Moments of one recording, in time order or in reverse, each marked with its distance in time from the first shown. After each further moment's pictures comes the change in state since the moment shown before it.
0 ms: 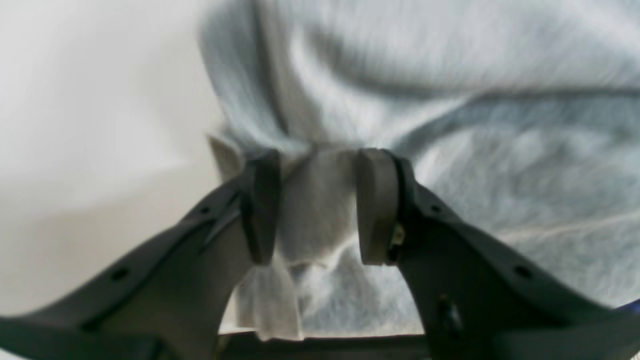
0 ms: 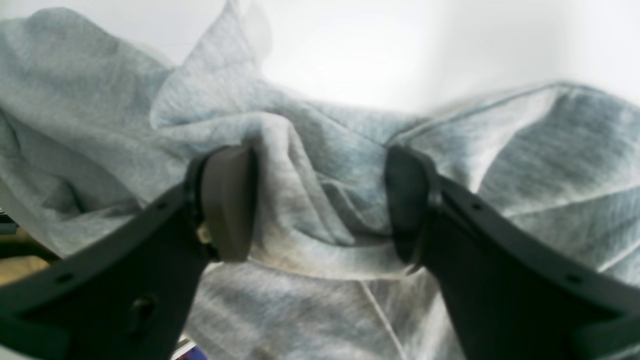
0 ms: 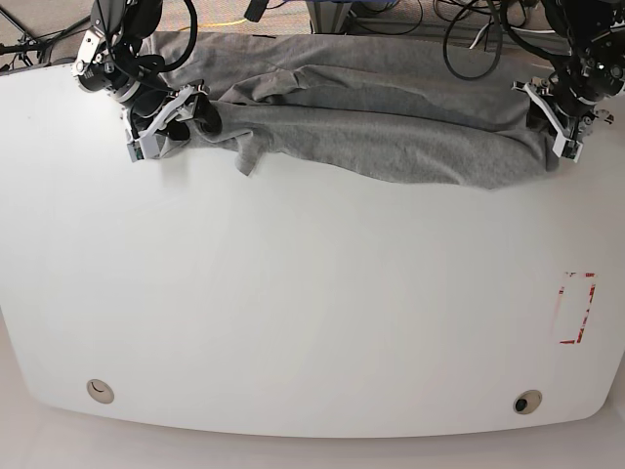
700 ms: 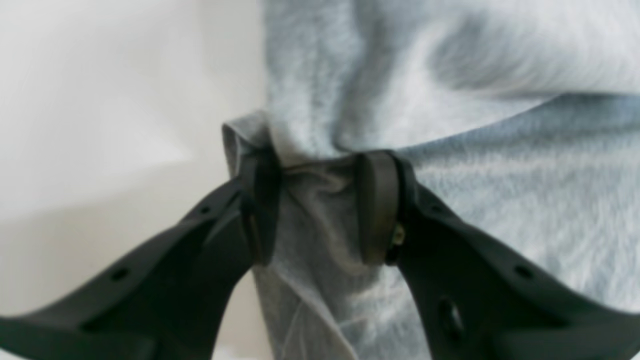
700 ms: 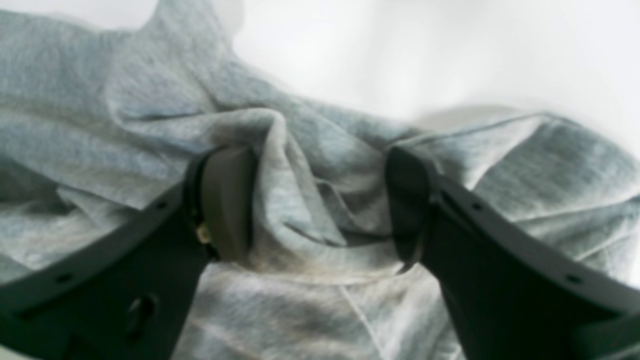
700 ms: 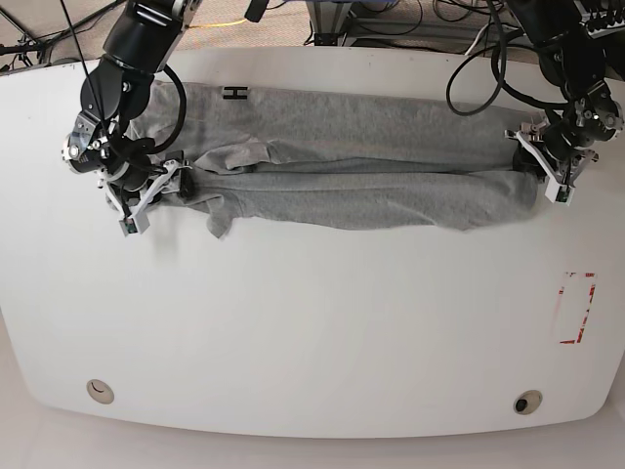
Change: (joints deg) left arm -14.8 0.2 1.7 -13.9 2.1 -0.2 -1.2; right arm 21.2 2.6 -0.4 -11.3 -19.5 -0.5 -1.9
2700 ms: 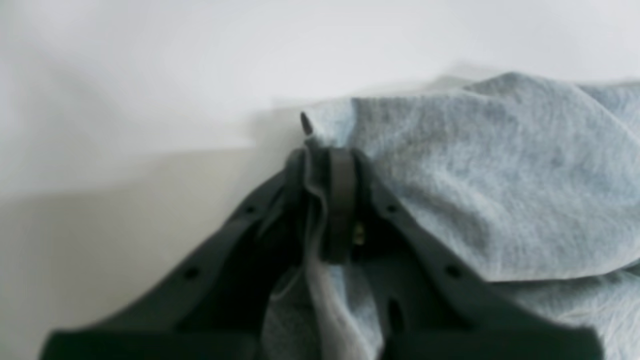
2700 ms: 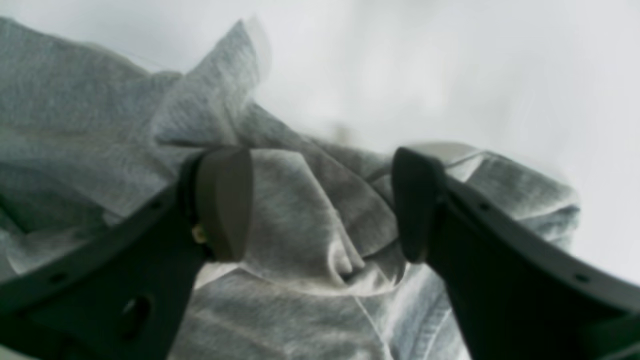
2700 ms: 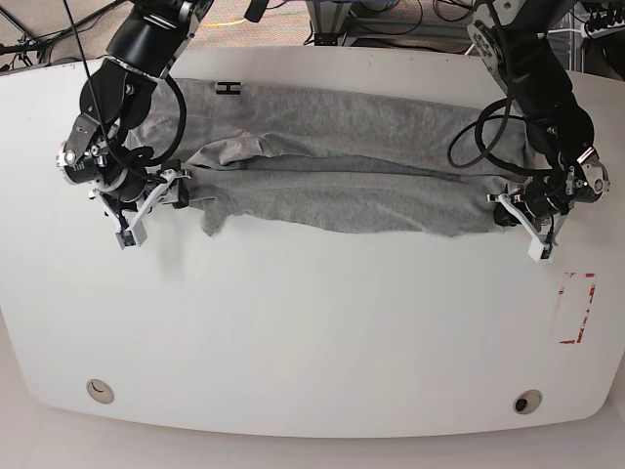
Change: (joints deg) left arm -20.0 2.8 0.8 -17.0 0.9 0.3 5.2; right arm 2.7 -1.8 0.3 8.0 -0.4 -0.4 -7.0
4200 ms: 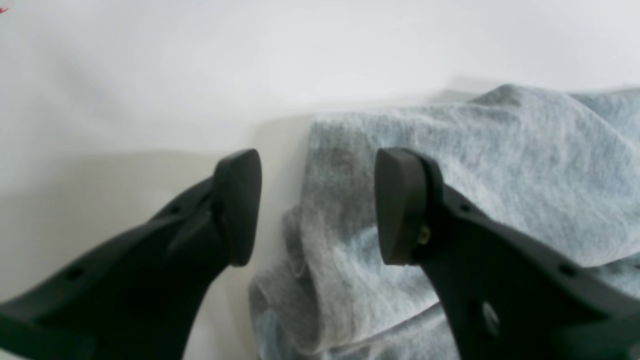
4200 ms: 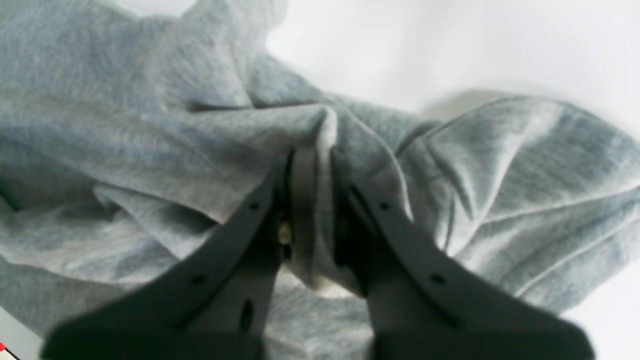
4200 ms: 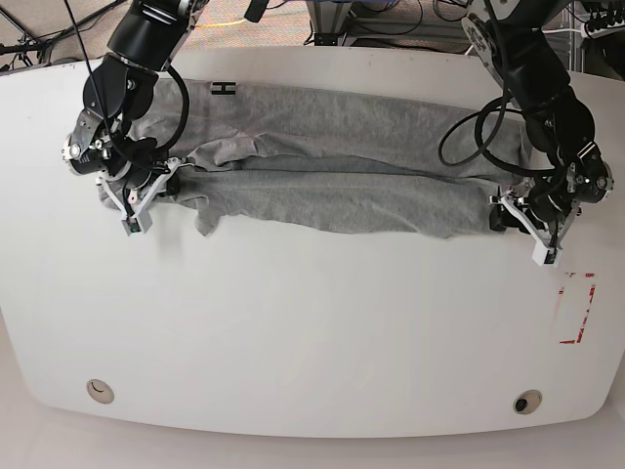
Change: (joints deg) left arm 1.7 1.5 -0.2 8.0 0.9 0.0 0.8; right arm -1.8 0.3 -0.2 -3.5 0.2 0.0 0.5
